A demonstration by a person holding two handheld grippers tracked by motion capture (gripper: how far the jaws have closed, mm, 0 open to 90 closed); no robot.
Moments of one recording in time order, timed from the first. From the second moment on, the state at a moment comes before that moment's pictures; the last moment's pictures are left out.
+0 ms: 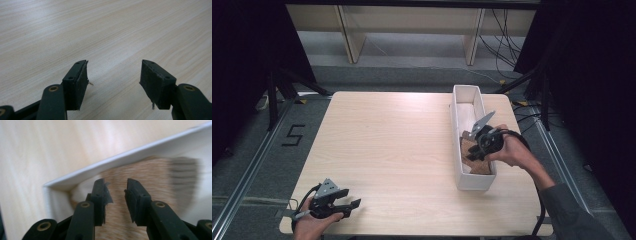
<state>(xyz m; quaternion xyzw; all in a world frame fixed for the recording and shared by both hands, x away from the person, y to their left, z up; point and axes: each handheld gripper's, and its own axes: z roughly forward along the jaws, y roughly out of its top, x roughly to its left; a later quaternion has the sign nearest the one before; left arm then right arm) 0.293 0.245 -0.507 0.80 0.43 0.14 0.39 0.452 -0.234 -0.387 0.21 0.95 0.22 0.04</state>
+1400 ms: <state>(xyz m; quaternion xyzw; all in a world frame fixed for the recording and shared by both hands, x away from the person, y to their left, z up) 0.296 0.243 -0.504 0.79 0.44 0.14 0.40 0.452 -0.268 -0.382 0.33 0.88 0.32 0.07</state>
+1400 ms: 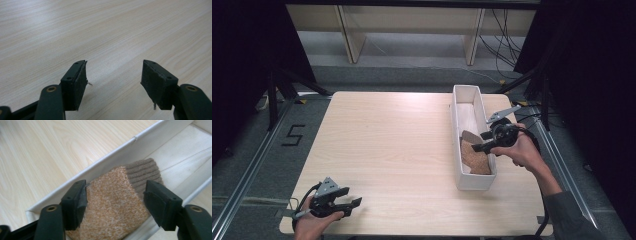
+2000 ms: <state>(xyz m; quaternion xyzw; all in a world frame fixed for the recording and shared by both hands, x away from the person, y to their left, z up) 0.297 0.244 -0.507 0.80 0.43 0.15 0.38 0.399 -0.295 -0.384 0.38 0.84 0.37 0.09</state>
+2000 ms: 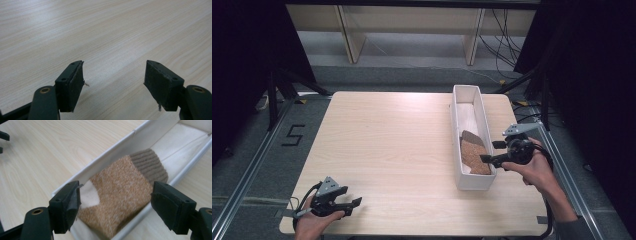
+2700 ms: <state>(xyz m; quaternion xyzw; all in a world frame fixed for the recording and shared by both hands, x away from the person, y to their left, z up) 0.295 0.247 -0.509 0.81 0.43 0.15 0.37 0.345 -0.332 -0.410 0.39 0.83 0.38 0.09</state>
